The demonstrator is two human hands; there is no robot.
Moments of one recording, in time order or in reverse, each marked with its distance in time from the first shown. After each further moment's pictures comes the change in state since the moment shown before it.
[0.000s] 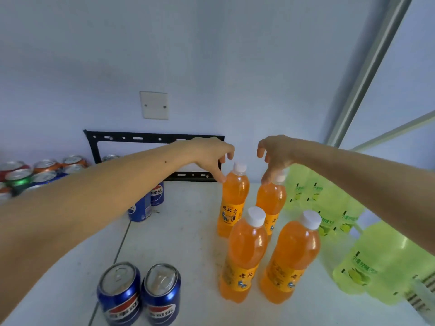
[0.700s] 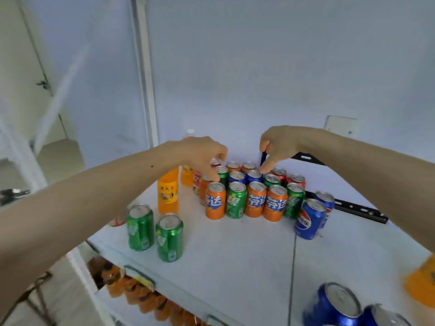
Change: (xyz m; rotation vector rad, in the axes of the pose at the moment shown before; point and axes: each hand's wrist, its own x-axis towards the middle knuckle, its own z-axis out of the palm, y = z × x) left_hand -0.376 -0.255 0.004 0.132 0.048 -0.519; right_hand 0.024 -0.414 -0.062 -0.055 0.046 -0.563
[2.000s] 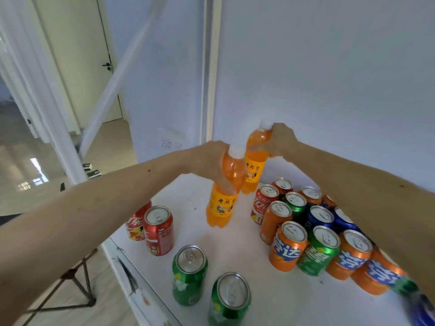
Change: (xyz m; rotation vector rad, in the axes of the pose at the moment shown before) left_hand -0.013 -0.191 0.049 -0.605 0.018 -0.310; right_hand 0.281 -0.137 0.030 0.719 0.306 -0.081
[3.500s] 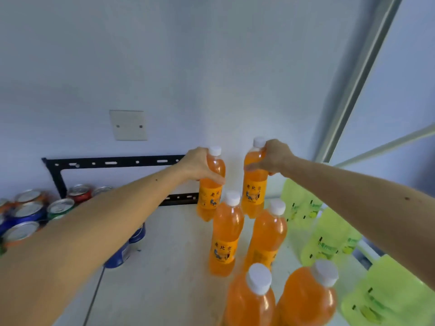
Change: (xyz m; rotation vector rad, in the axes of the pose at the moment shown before) left_hand 0.119 0.581 0.313 -0.272 -0.195 0.538; right_hand -0.443 0.375 -0.437 -0.240 0.475 0.775
